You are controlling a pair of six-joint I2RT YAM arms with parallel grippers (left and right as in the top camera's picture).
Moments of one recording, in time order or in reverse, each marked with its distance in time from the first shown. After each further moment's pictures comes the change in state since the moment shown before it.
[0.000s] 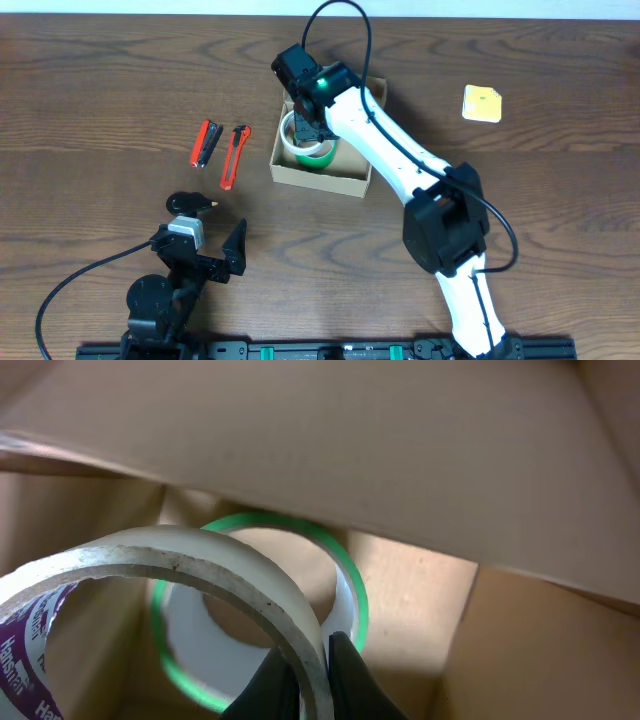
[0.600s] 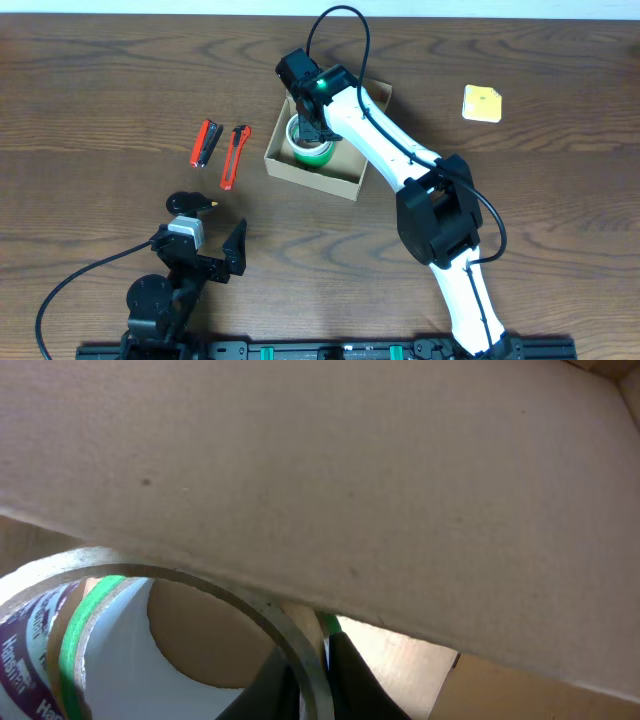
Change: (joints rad) left arm 0.000 0.000 0.000 0.000 0.000 0.000; right arm -0.020 0.052 -0.002 0.023 0.014 0.013
